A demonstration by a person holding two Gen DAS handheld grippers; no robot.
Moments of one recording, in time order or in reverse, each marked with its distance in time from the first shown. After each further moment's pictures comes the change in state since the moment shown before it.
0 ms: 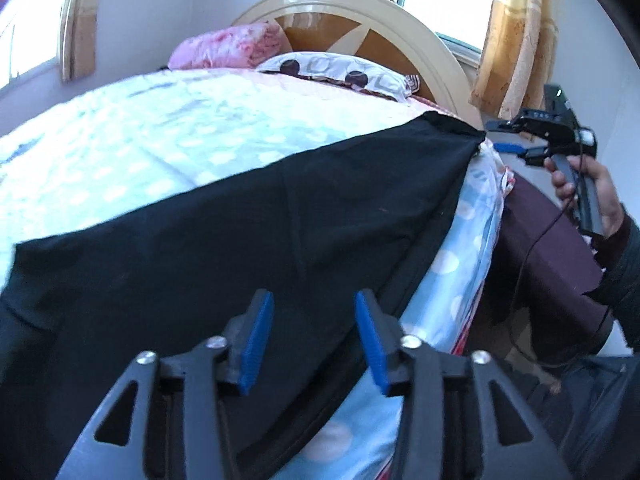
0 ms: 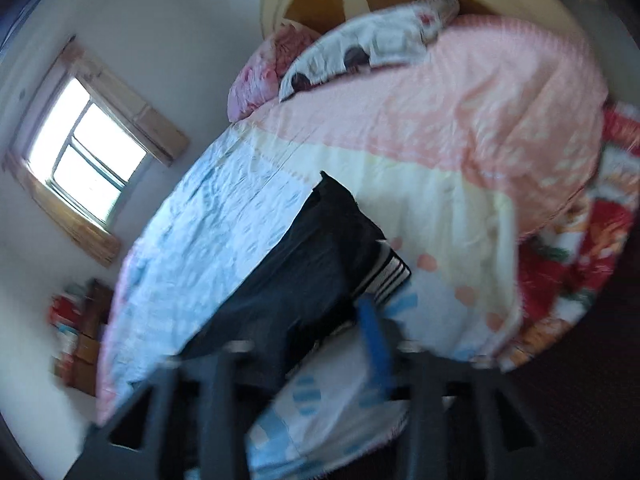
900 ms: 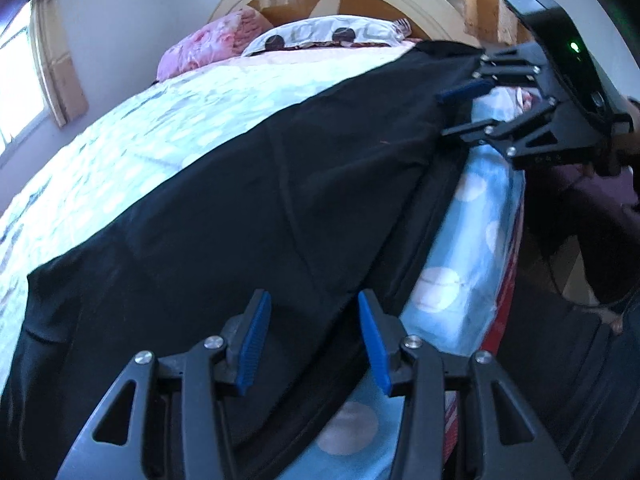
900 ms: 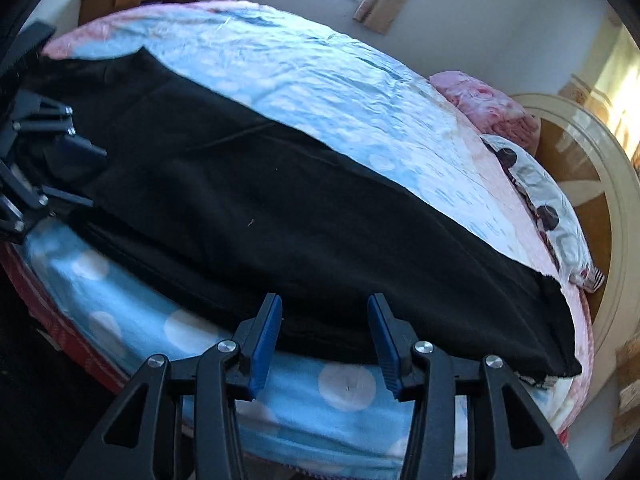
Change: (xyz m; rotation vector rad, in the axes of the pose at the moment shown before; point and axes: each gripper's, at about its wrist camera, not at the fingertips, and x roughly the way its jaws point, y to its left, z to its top) left arm 0.033 -0.033 -0.019 0.210 0.104 0.145; right arm 0.069 0.163 -0.173 -1.243 0.156 -0.154
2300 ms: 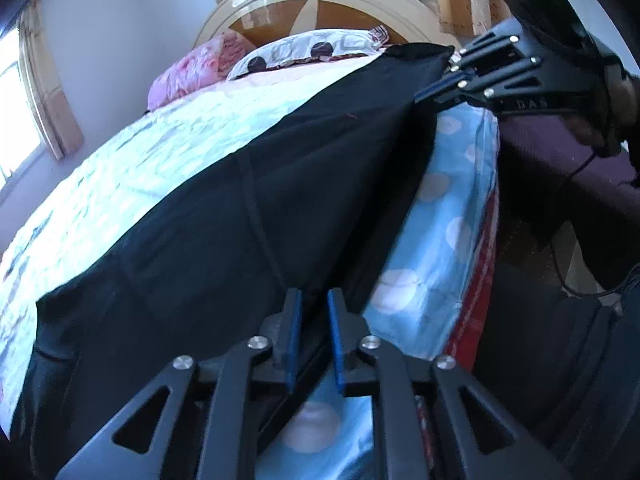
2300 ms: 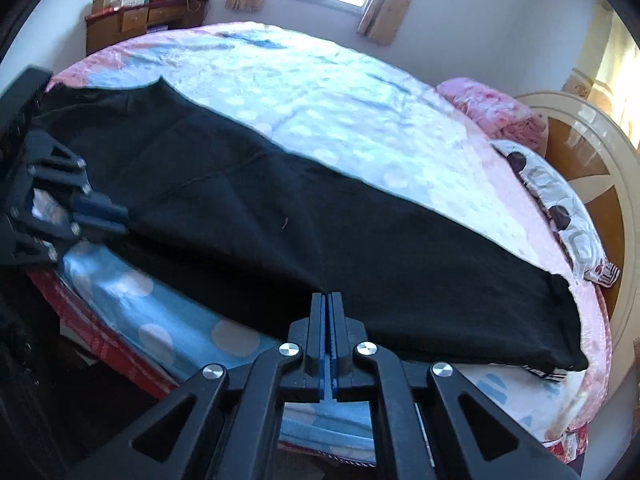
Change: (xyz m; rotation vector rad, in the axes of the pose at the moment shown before) left arm -0.008 -0.029 0.001 0.086 -0.064 0.027; right arm -0.029 -0.002 0.004 0.107 -0.063 0.108
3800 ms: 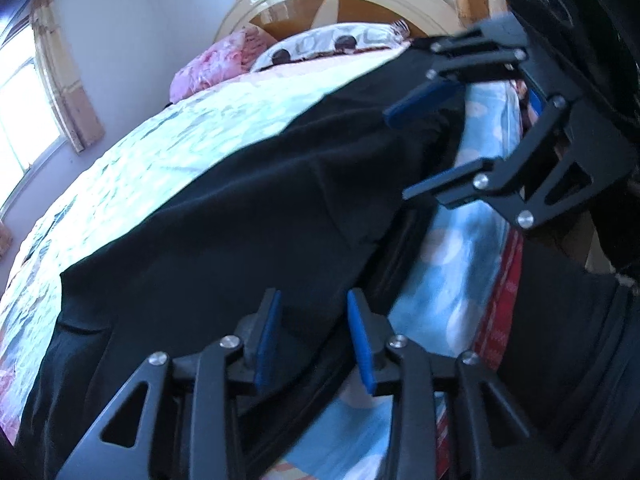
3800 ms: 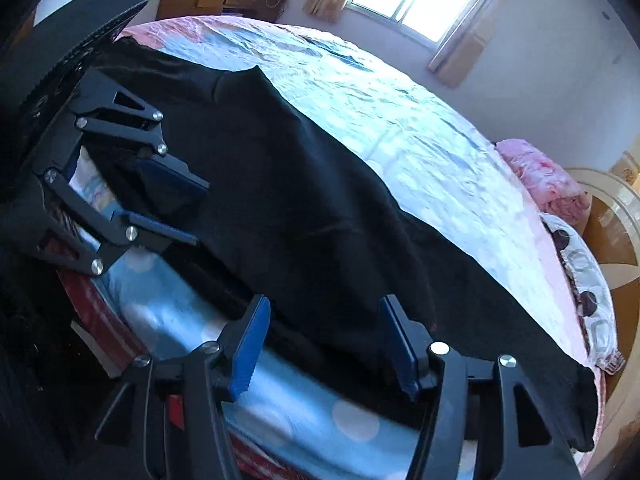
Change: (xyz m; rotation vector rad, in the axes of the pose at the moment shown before) left arm -0.010 0.026 -0.025 -0.009 0.022 0.068; right arm 0.022 0.092 0.026 -0.274 -0.073 0.081
